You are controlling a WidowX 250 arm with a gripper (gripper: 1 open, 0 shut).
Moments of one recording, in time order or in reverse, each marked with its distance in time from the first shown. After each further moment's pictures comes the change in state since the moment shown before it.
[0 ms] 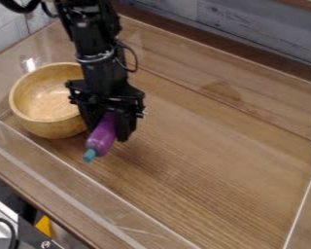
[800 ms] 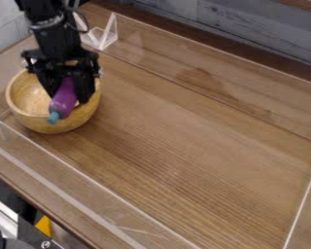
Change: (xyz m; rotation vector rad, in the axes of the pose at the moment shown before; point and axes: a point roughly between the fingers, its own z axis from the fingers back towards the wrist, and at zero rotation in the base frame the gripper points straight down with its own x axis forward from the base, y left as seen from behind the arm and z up) arm 0.024 0.067 0.030 0.017 -0.084 0.129
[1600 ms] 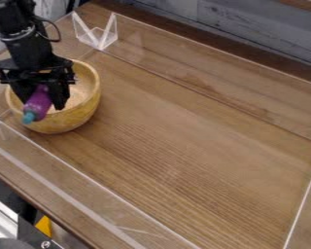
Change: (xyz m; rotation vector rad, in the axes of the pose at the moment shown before) arm -0.012 0.030 -0.007 0.035 -0.046 0.121
